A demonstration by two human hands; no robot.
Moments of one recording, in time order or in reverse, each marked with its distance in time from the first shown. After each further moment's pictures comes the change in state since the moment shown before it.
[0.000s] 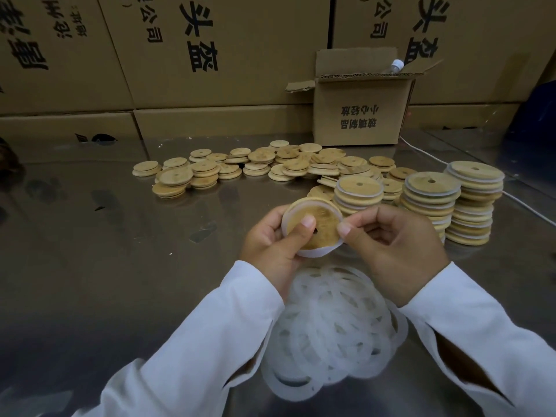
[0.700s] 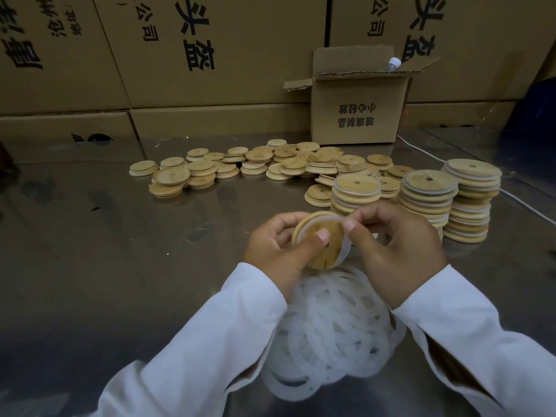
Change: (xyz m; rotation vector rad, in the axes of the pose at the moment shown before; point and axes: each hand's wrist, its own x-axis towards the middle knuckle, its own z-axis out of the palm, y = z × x) left_hand -0.003 -0.002 0.000 0.295 0.034 0.008; right_hand -0.001 0.006 -0.001 -0.236 0.067 -0.157
